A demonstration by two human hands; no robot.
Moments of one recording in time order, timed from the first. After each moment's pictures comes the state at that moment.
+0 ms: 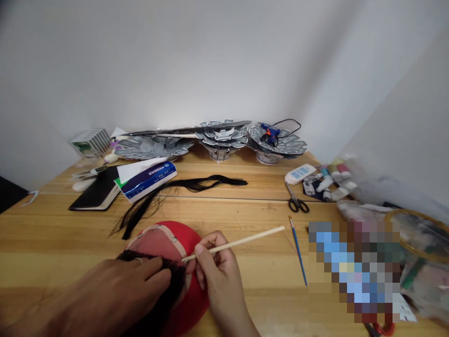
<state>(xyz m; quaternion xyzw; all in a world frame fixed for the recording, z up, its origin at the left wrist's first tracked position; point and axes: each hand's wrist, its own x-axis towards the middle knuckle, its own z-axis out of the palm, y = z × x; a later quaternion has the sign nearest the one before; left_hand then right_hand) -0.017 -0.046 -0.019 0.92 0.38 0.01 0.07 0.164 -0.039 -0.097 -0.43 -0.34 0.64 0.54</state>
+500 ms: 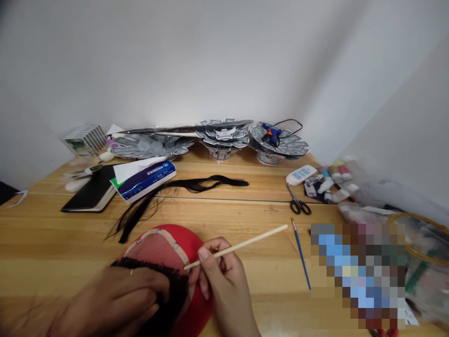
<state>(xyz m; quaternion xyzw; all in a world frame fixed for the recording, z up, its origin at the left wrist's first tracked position) -0.036 -0.037 -0.070 0.89 0.28 0.31 0.17 0.165 -0.041 -0.093 -0.44 -0.35 0.63 0.53</state>
